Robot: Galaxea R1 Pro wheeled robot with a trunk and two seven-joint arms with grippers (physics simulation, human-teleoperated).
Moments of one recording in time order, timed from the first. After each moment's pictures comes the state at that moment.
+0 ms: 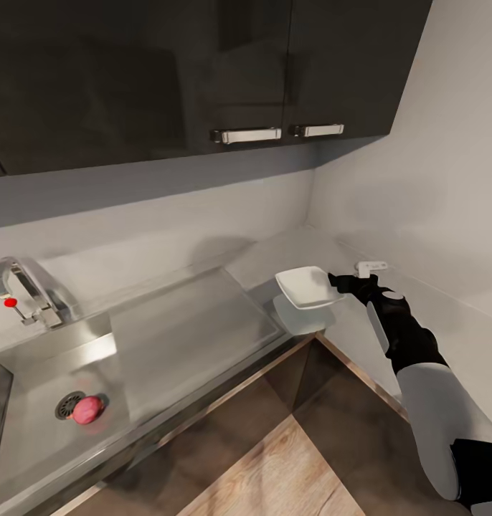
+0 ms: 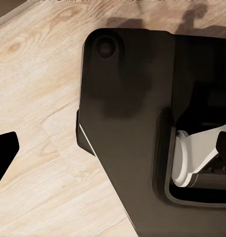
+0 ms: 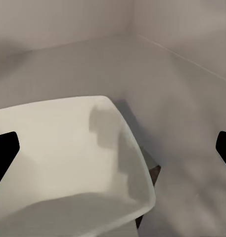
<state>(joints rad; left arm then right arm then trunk) 0.37 -0.04 0.01 -0.35 0.05 -0.57 0.00 -0.95 -0.12 -0.07 -0.88 0.04 0.32 0.15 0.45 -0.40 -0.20</state>
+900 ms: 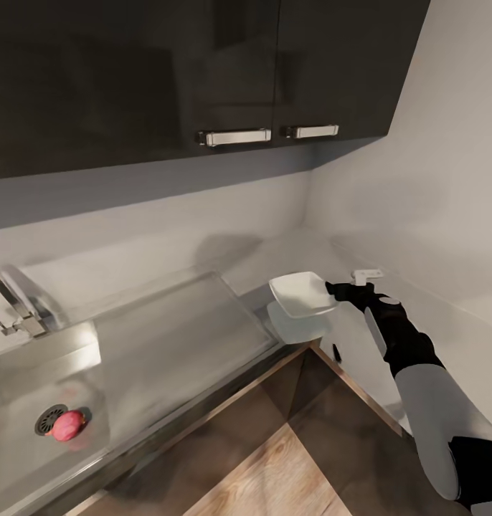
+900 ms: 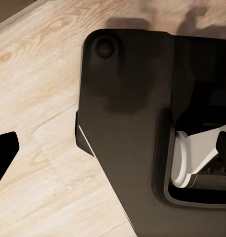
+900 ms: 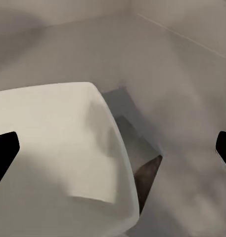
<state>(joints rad) 0.37 -0.04 0.01 -0.36 0.05 -0.57 0.00 -0.95 -0.12 -0.07 -0.81 0.03 0.31 0.16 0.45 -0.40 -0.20</state>
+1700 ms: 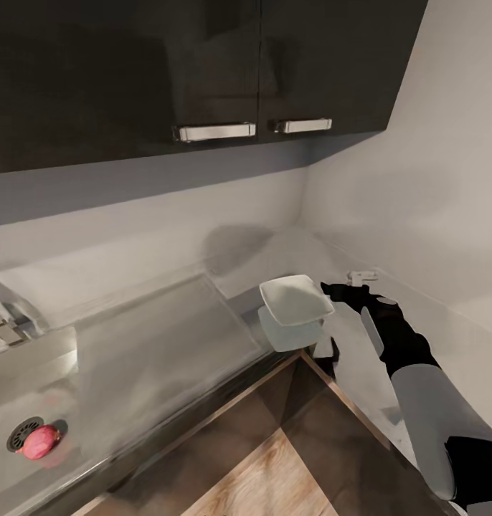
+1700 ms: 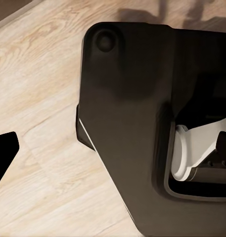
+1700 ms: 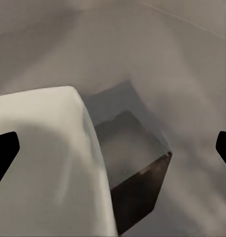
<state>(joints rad) 0.37 -0.04 0.01 -0.36 0.05 -0.57 0.00 -0.95 -0.10 -0.08 -0.81 -0.02 0.34 0.16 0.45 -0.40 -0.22</state>
